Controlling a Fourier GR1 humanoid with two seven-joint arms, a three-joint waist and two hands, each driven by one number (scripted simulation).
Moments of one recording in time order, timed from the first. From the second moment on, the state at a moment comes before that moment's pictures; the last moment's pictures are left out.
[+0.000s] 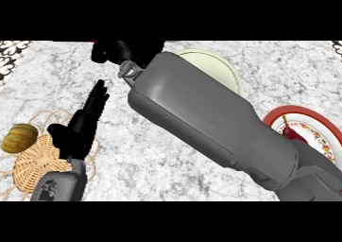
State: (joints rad) left arm -0.16 0.07 -0.05 -1.53 -0.05 0.06 0.08; right arm -1.41 -0.02 0.55 -0.96 0.71 -0.50 1.08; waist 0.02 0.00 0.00
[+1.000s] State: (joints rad) left arm -0.14 0.05 -0.05 -1.53 -0.05 0.06 0.06; right arm -1.18 -0.16 0.43 -0.64 0.77 -0.49 0.80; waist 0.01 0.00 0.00
